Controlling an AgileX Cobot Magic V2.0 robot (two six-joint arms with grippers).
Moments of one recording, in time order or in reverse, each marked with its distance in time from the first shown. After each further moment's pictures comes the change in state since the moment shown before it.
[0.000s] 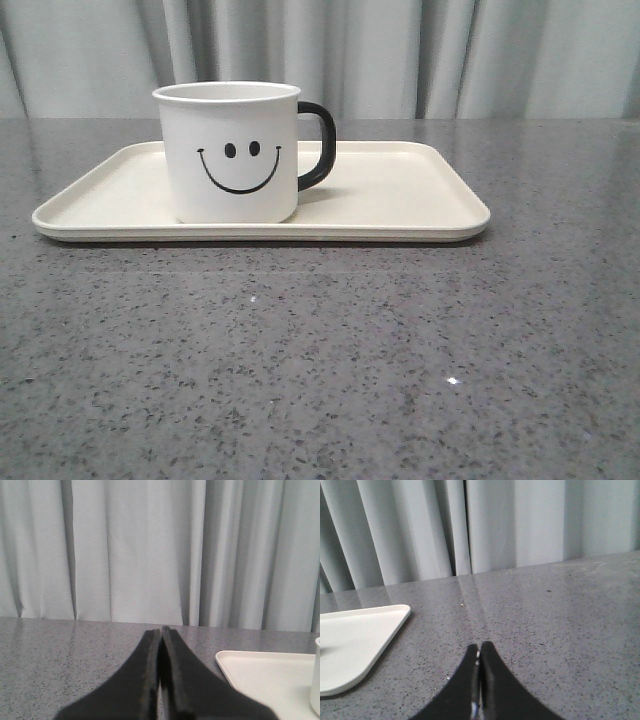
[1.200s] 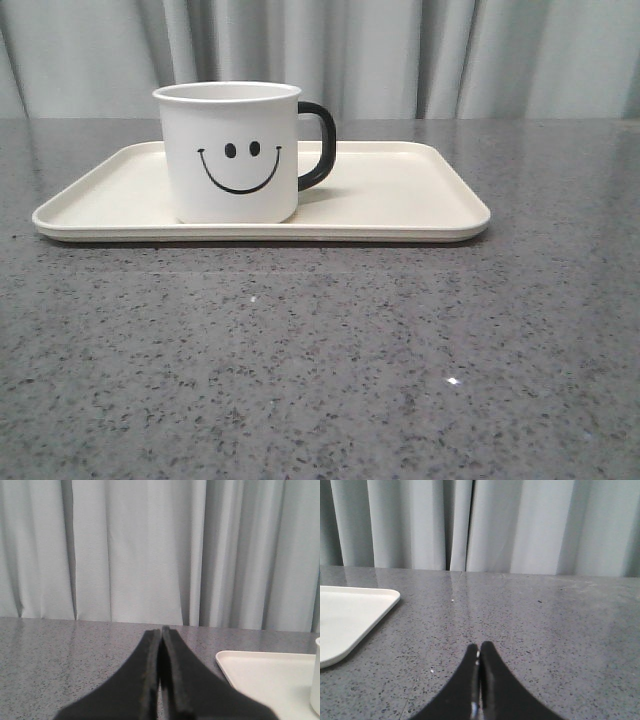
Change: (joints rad) left arm 0.000 0.000 0.000 0.000 0.000 0.000; right arm 0.000 0.000 0.000 0.000 0.009 -0.184
